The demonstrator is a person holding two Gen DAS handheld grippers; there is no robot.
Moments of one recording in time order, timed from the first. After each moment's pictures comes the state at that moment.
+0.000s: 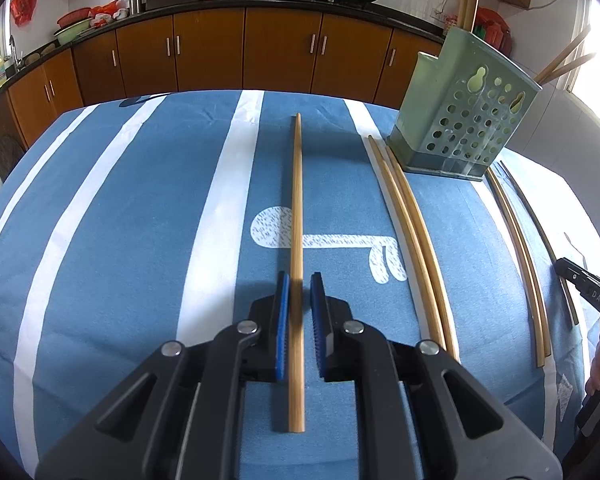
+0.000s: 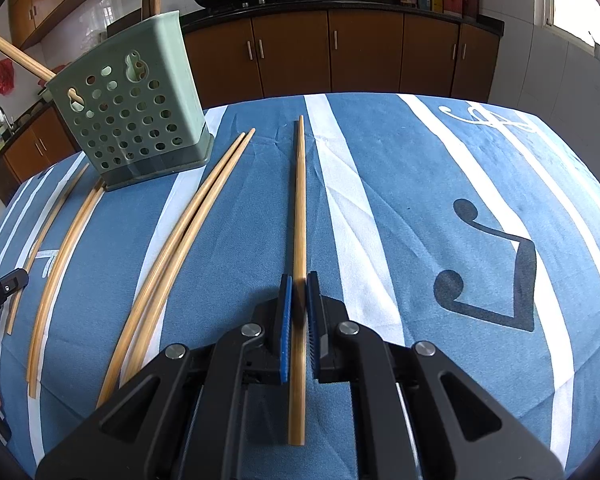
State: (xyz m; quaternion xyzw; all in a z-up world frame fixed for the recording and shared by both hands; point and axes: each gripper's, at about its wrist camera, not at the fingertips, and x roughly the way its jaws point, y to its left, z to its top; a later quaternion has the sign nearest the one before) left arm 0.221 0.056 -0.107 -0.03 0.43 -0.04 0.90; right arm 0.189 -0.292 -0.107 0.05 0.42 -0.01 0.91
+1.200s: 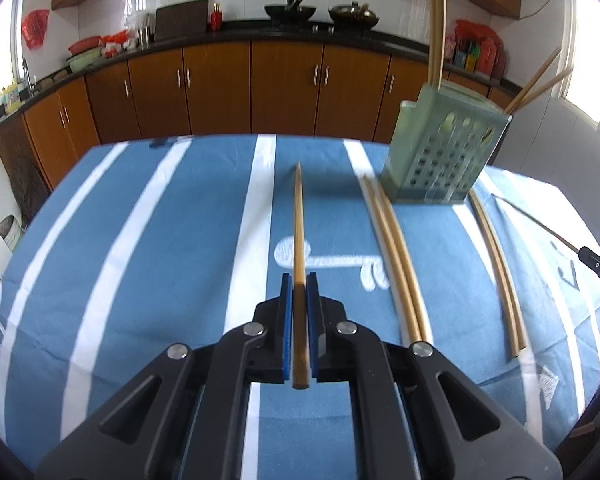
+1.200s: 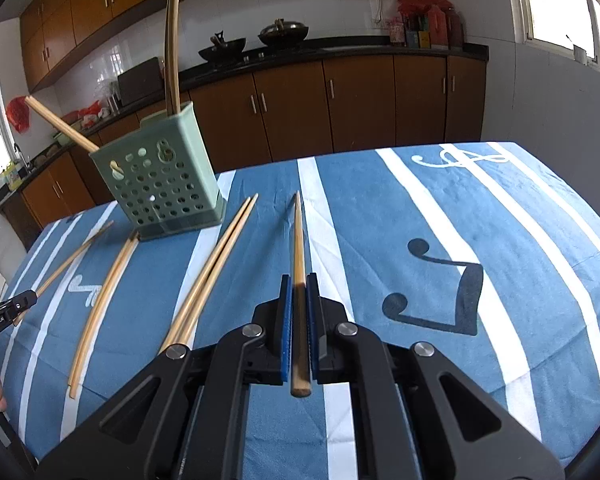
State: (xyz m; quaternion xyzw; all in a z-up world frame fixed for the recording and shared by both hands) left arm 0.182 0.061 -0.051 -0.02 0.38 -0.03 0.93; right arm 0.142 -0.319 -0.048 0.09 0.32 0.00 0.94
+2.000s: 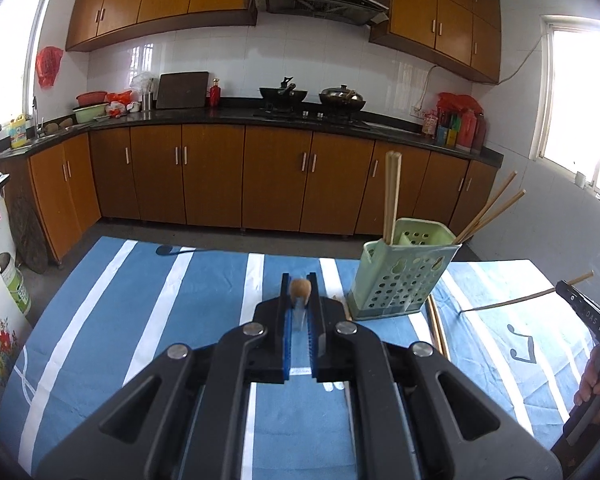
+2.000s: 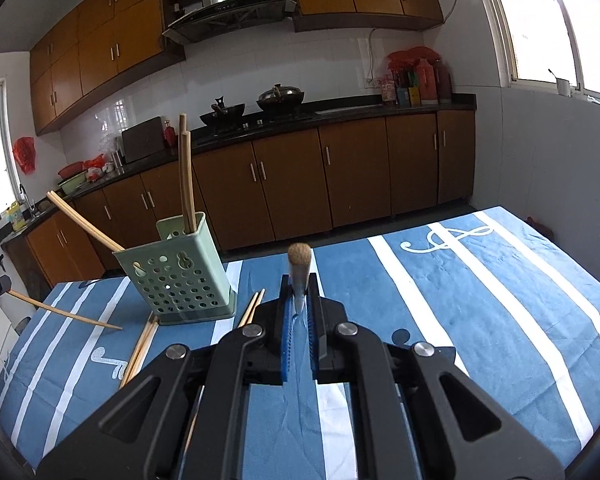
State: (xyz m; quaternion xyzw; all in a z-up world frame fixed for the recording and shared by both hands) left arm 0.172 0.059 0.058 -0.03 0.25 -0.05 0.97; right arm 0.141 -0.324 0.021 0.10 0.22 -0.01 0.97
